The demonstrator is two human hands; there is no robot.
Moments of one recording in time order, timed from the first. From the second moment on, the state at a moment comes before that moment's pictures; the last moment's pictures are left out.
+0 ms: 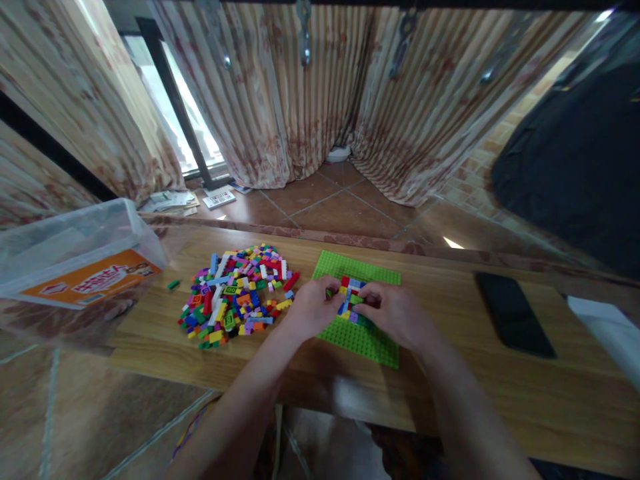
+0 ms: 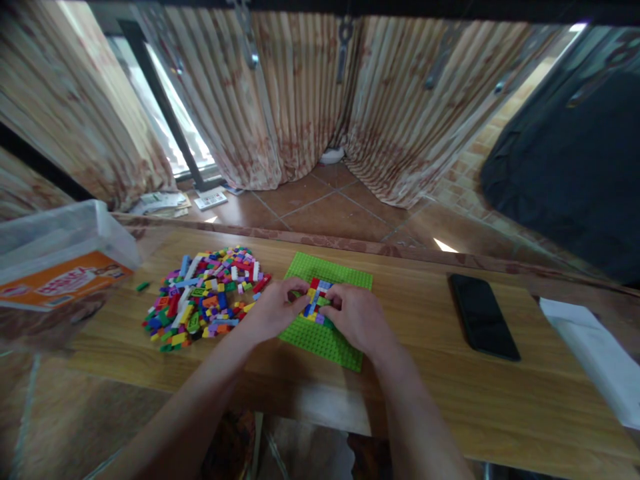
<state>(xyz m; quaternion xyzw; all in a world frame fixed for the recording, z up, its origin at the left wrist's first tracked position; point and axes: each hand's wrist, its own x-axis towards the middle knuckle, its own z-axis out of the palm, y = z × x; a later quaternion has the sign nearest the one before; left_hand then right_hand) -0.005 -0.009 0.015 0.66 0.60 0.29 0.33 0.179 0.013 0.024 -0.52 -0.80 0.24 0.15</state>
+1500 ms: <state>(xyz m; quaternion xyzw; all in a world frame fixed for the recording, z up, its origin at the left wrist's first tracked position) -0.005 -0.020 0.019 0.67 0.62 0.27 0.28 0.169 0.013 -0.004 -0.66 -0.73 0.11 0.14</state>
